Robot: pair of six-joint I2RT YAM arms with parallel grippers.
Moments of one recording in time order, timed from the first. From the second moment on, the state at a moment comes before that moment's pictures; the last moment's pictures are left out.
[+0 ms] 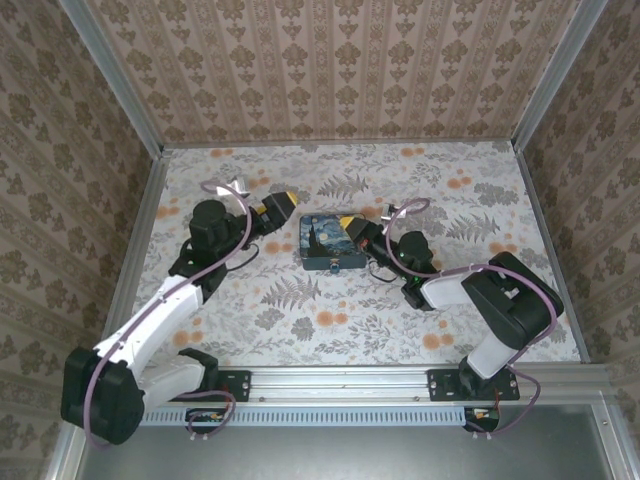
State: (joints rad) left arm -0.45 1.06 0.71 0.16 0.40 -0.85; right arm 0.55 1.63 0.50 1.19 -0.21 1.30
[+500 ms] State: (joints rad) left arm -0.80 1.15 0.64 -0.16 0.26 -0.57; right arm 0.51 1.50 0.56 0.75 -0.22 1.09
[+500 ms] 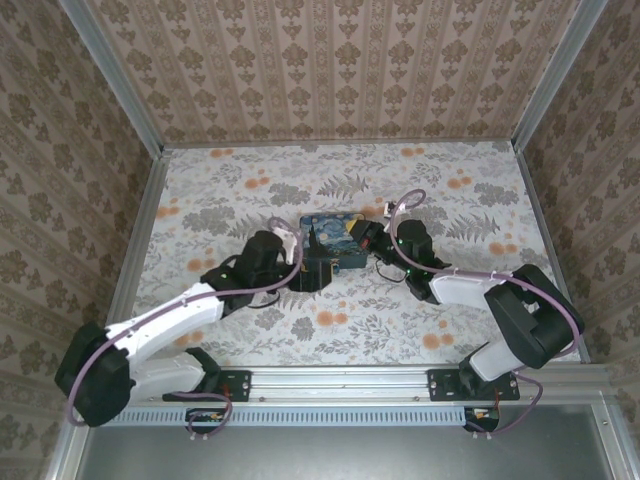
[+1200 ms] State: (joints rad) left arm -0.87 1.61 0.65 0.20 0.17 -0.46; right arm 0.44 1.71 0.56 0.91 -0.30 1.18
